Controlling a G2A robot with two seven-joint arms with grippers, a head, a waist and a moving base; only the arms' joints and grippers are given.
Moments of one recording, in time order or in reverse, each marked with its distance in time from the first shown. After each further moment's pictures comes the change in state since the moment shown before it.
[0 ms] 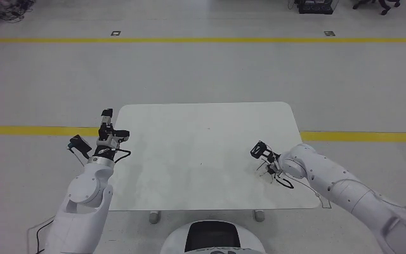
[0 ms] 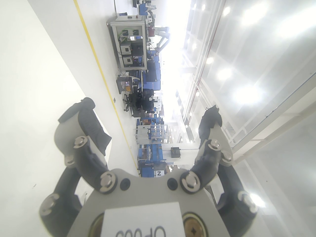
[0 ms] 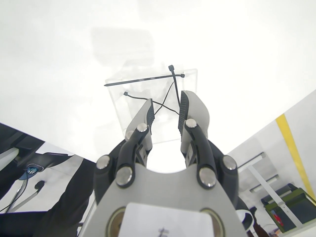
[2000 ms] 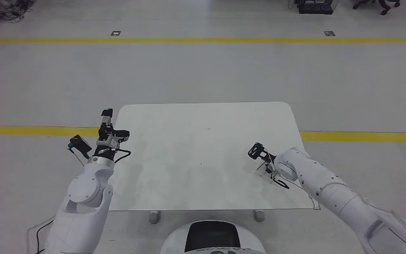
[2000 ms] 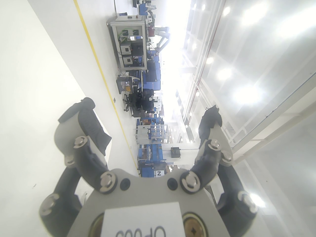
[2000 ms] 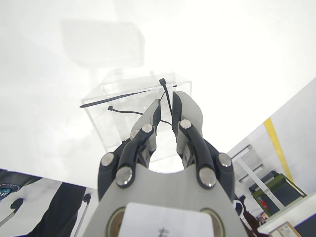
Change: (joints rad) left arm 0.000 0.000 0.000 0.000 0.000 0.000 0.000; right arm -0.094 -0.097 0.138 0.071 -0.213 0.007 0.003
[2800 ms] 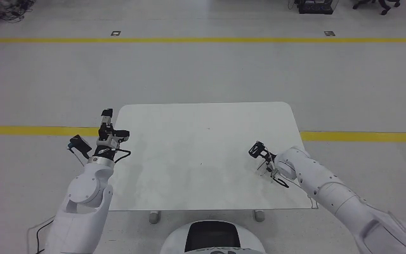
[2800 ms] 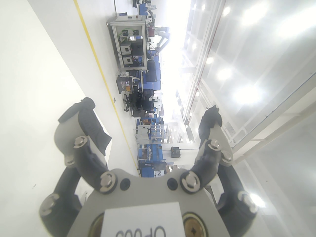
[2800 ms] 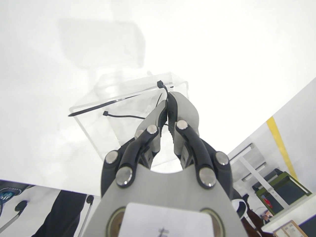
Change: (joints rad) left arm 0.000 0.000 0.000 0.000 0.000 0.000 0.000; right arm -0.016 -0.032 0.057 0.043 -0.039 -0.021 -0.003
